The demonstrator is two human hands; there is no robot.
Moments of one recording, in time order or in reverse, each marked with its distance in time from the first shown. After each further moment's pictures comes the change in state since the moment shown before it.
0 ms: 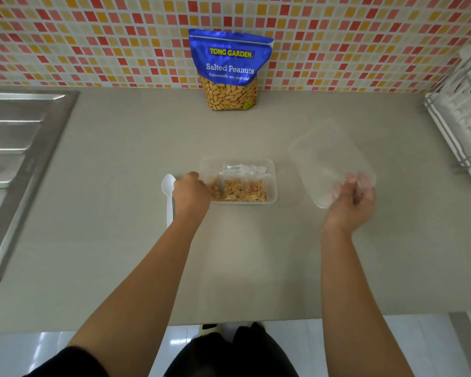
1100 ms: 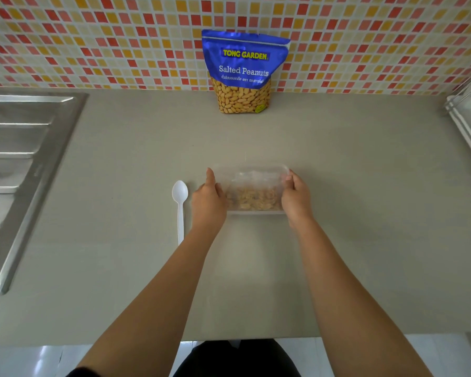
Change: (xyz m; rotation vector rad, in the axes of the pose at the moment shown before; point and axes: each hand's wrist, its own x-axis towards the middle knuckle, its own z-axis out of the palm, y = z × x) left_hand 0.006 -0.006 0.013 -0.002 -0.084 0.095; right_hand -0.030 0.063 0.068 -0.806 -0.622 0.035
